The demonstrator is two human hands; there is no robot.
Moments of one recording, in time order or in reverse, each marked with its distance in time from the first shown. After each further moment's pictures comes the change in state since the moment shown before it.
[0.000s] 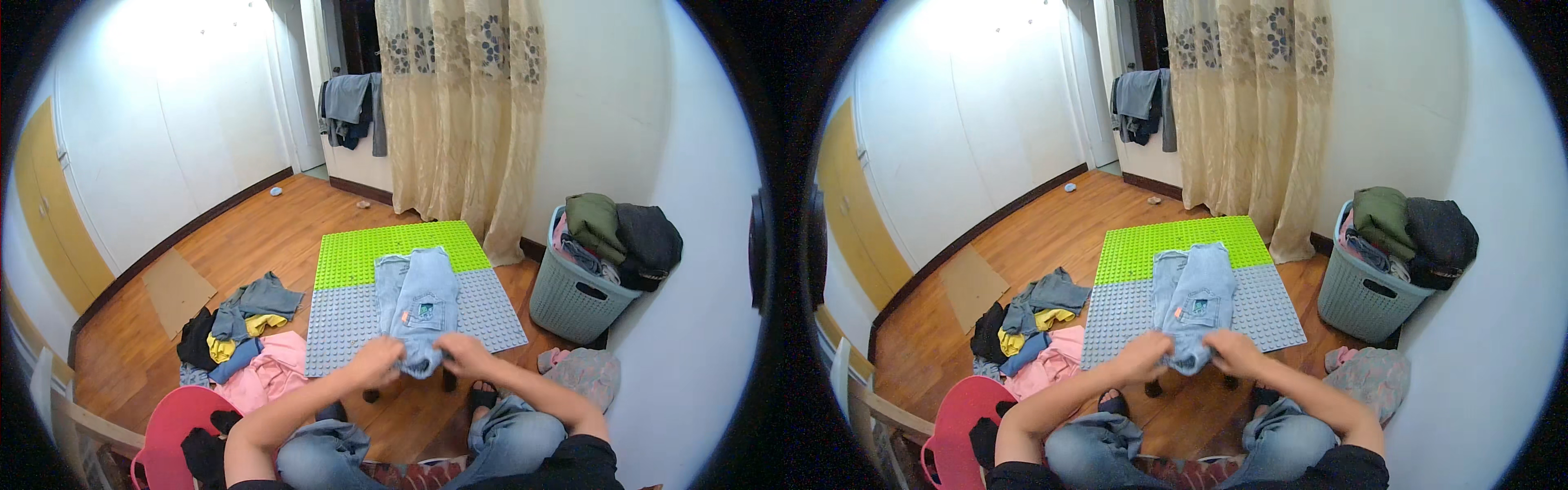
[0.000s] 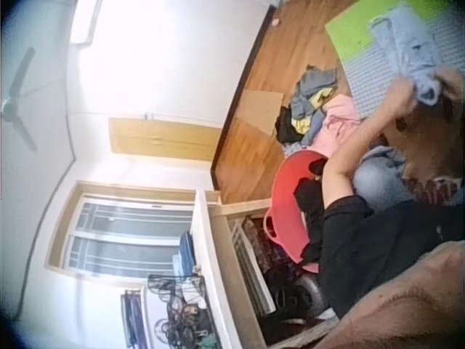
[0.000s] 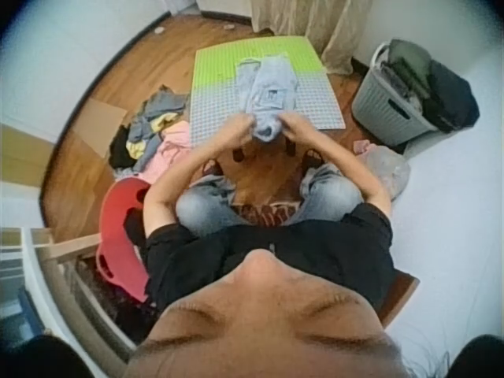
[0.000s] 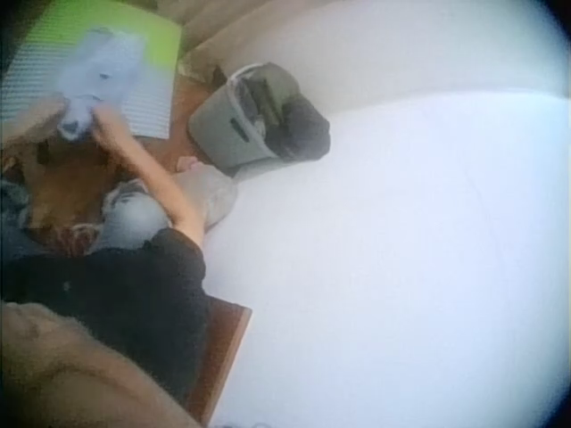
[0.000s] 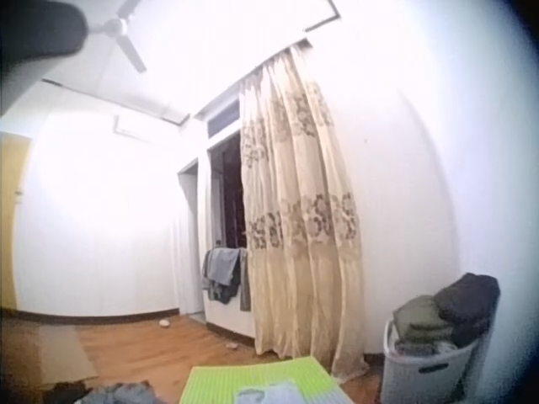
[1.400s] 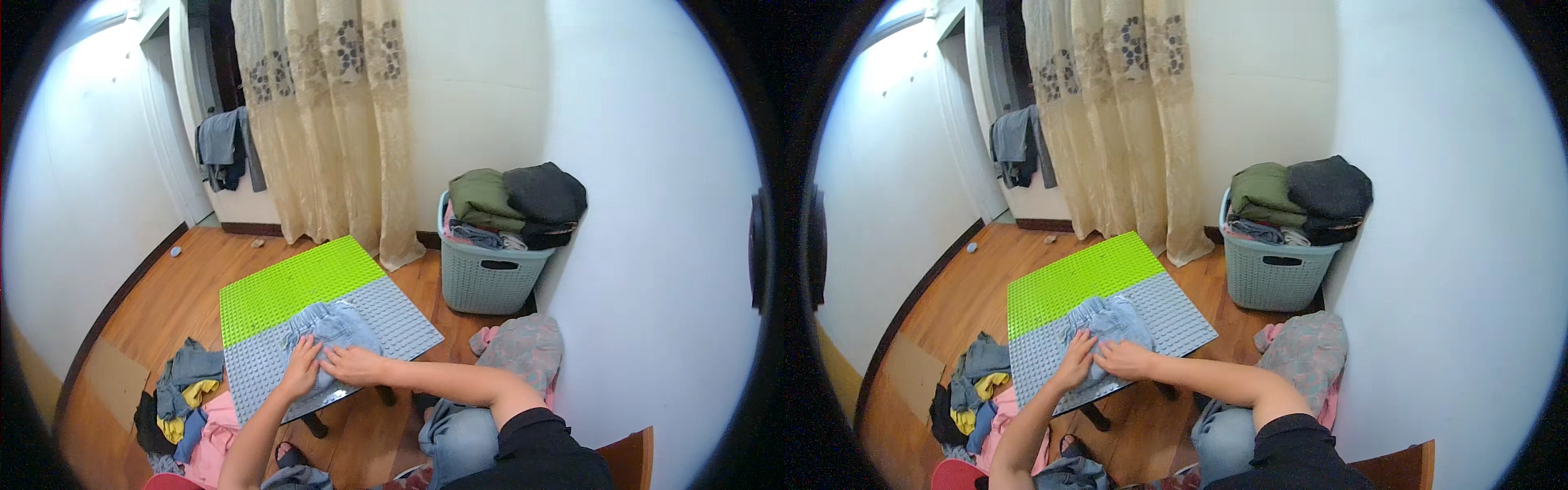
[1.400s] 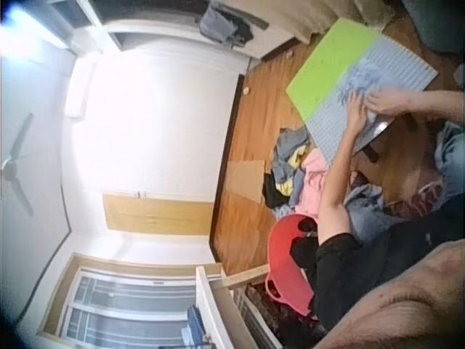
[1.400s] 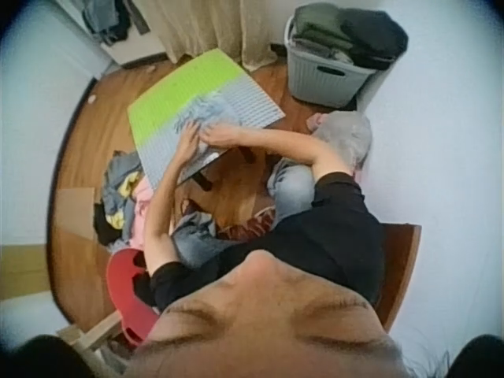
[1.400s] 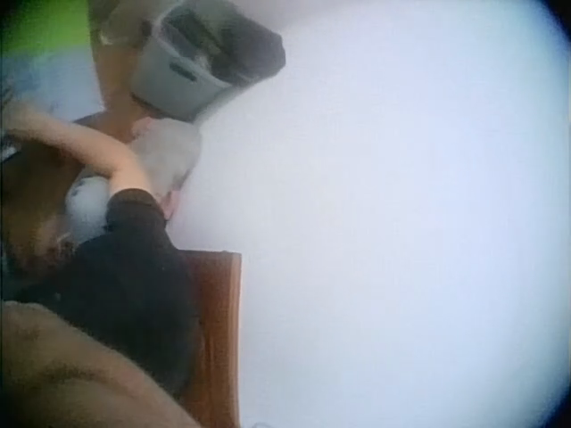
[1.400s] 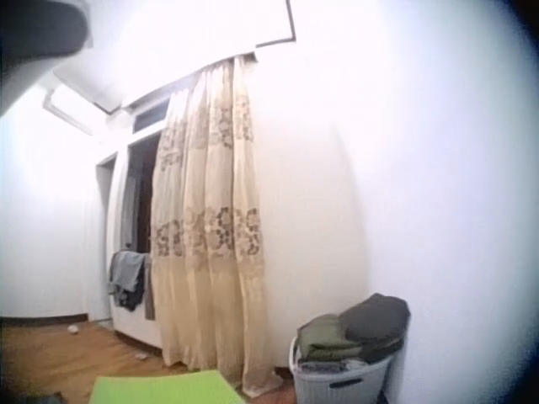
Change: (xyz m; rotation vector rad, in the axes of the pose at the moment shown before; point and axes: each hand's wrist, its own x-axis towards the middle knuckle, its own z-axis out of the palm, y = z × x) left_hand 0.058 -0.067 0.045 -0.191 0.142 -0.120; right_hand 0.037 0.027 0.045 -0.545 -0.271 -0.048
